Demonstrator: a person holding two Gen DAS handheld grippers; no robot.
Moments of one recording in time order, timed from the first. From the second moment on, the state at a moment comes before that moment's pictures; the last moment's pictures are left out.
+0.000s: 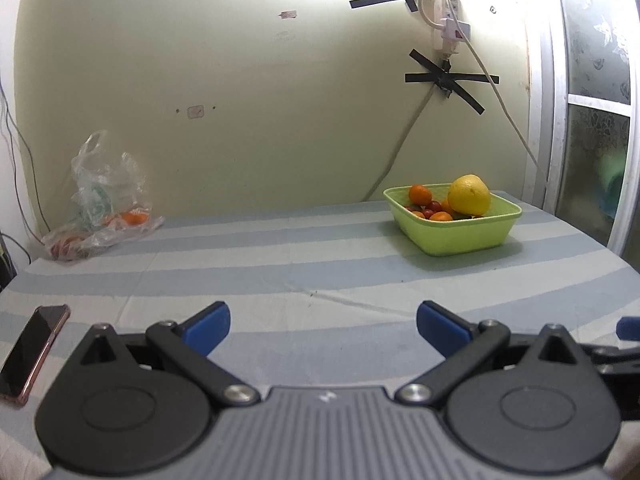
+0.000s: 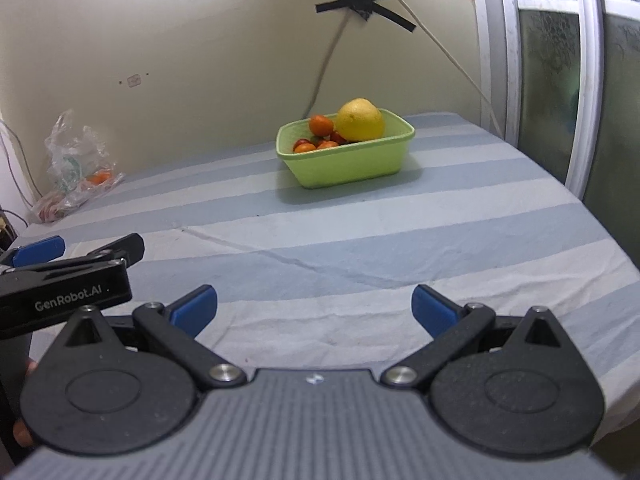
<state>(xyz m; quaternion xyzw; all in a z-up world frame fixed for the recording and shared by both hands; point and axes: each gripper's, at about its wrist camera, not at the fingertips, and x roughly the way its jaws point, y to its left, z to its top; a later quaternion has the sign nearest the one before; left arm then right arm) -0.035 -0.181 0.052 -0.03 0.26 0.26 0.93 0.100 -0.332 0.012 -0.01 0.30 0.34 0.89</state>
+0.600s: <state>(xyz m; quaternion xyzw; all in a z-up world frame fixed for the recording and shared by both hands) -0.050 -0.175 0.058 -0.02 0.26 0.29 0.92 0.083 -0.324 0.023 -0.03 0.25 0.35 0.90</state>
